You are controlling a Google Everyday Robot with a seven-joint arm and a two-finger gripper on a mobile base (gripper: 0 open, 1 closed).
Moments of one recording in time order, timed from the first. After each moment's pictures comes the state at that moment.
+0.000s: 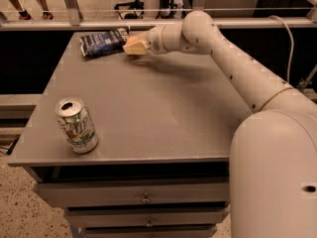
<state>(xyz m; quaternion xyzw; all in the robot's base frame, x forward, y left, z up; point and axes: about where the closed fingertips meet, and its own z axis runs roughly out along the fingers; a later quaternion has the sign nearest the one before) 0.833 0.051 0.868 -0.41 0.71 0.25 0.52</state>
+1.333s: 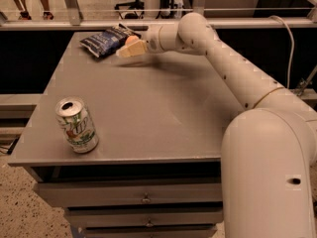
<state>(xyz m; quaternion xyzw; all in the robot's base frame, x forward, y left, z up) 0.853 0.059 0.867 -0.39 0.71 0.25 0.53</state>
